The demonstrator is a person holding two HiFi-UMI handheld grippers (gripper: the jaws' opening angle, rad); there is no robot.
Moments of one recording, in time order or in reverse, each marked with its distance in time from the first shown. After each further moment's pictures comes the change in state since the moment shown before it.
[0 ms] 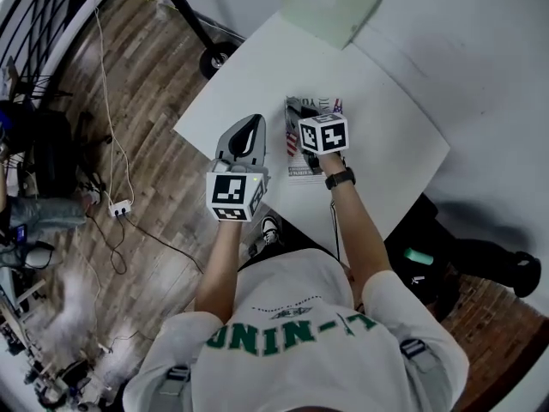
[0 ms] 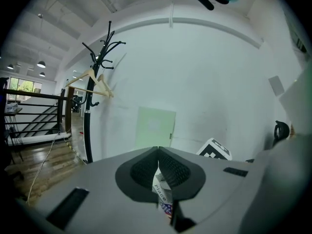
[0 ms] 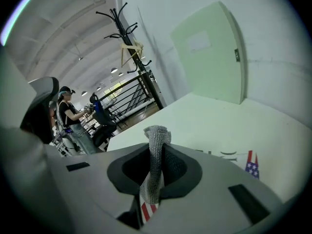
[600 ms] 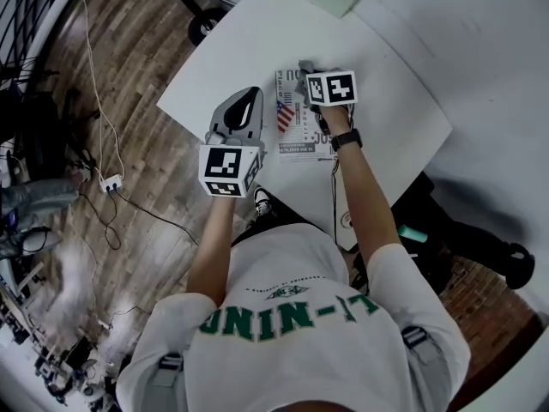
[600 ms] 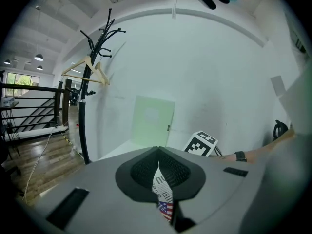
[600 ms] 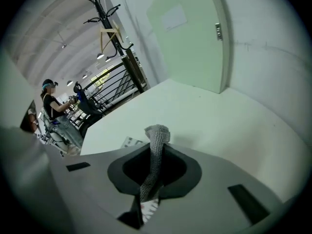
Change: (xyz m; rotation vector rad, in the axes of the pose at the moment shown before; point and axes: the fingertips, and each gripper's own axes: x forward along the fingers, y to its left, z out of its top) left arm 0.030 -0.005 -0.030 -0.030 0.072 -0.031; right arm 0.012 -0.082 -0.007 0.028 0.177 -0.139
